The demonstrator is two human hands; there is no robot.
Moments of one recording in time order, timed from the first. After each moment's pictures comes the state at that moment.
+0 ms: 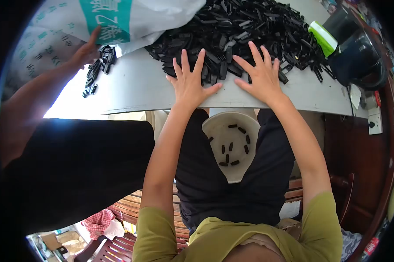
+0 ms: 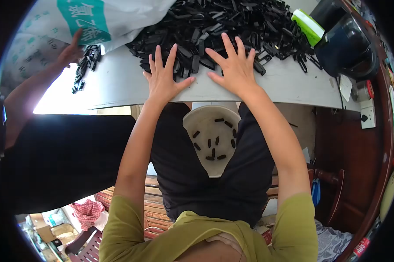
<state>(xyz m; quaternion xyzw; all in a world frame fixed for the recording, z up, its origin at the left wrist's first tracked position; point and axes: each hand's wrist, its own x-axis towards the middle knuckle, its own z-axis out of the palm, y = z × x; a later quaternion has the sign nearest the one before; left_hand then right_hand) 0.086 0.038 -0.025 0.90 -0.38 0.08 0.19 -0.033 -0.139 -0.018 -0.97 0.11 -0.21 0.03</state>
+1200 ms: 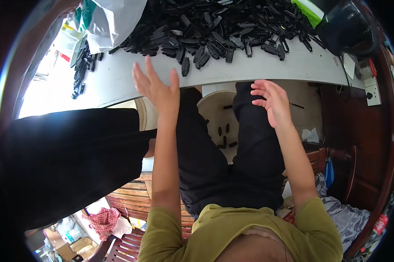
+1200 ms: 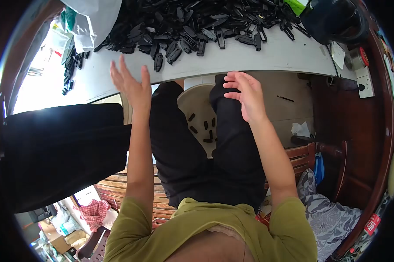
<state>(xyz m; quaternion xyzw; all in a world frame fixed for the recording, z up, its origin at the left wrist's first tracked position) 0.058 0.087 -0.045 0.85 -0.29 0.29 0.33 -0.152 -0.095 -0.046 -0.51 0.30 -0.22 0.77</state>
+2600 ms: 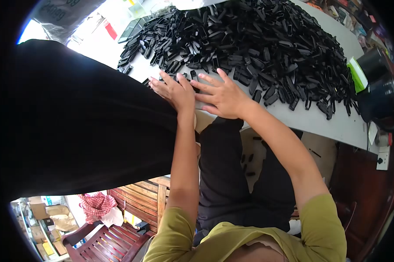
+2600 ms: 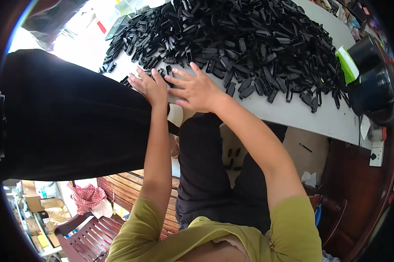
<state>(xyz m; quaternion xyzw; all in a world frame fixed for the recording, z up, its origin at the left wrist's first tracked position) 0.170 0.151 -0.055 0.91 0.00 0.28 0.32 0.093 0.012 -0.032 -0.94 -0.27 -0.19 0.07</state>
